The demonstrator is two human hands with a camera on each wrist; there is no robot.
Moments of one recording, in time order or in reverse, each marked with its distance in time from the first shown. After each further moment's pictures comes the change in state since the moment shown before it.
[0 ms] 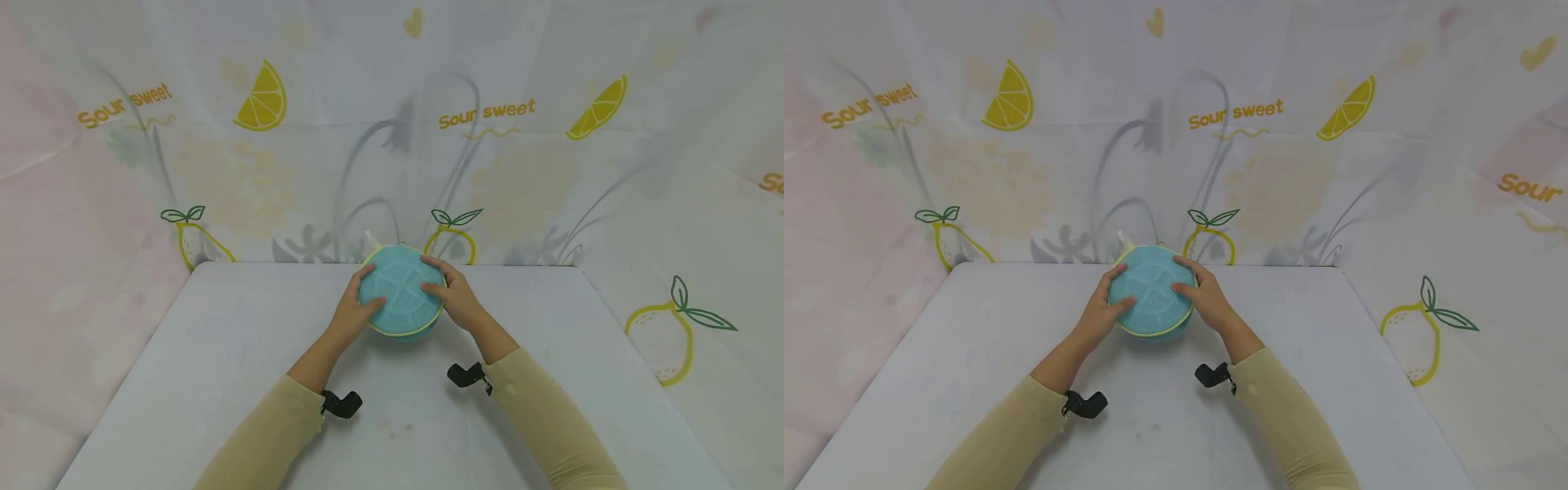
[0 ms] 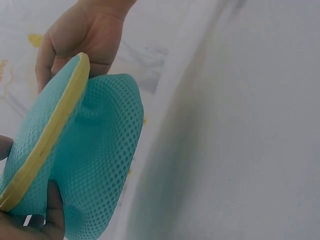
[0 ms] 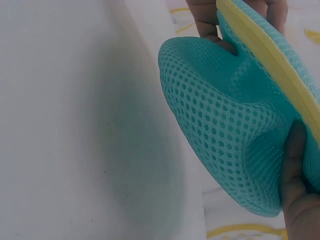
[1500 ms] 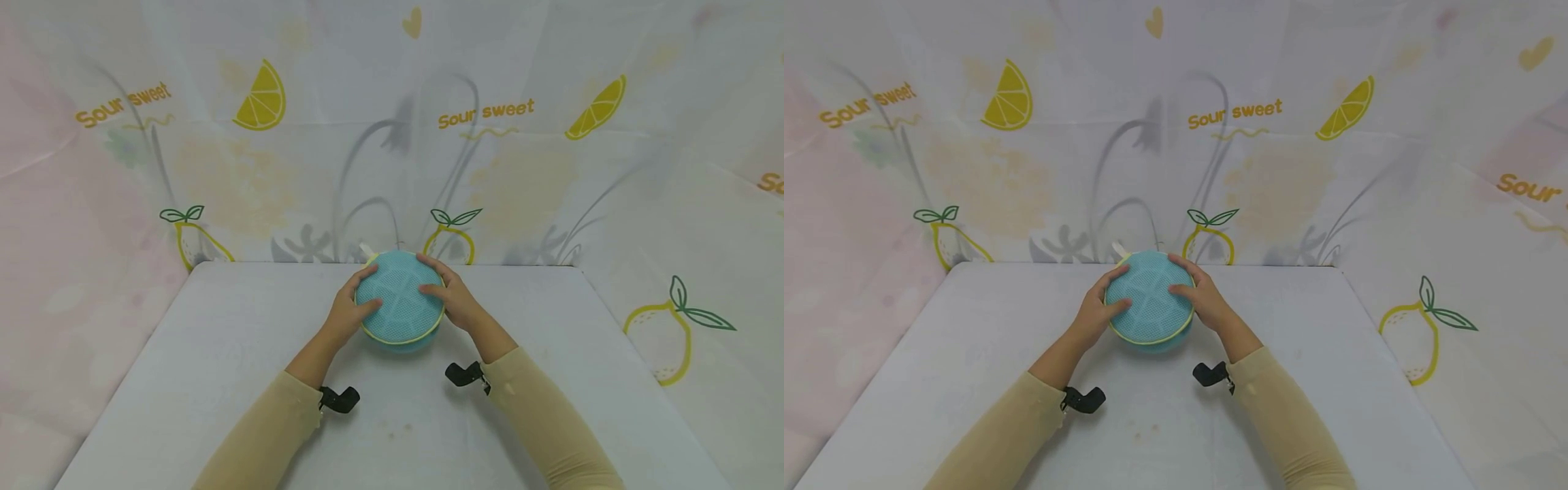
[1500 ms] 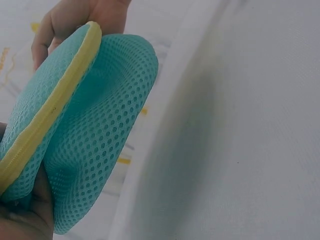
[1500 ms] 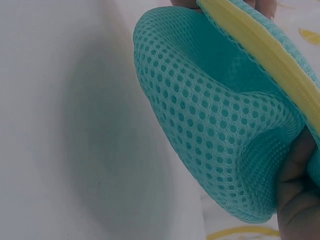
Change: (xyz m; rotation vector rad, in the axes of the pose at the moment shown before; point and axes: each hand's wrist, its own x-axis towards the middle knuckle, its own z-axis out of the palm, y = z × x) left_hand -0.008 0.018 -0.010 -0.079 -0.084 0.069; right_hand 0.001 -0.002 0.003 0.052 -0.045 0.013
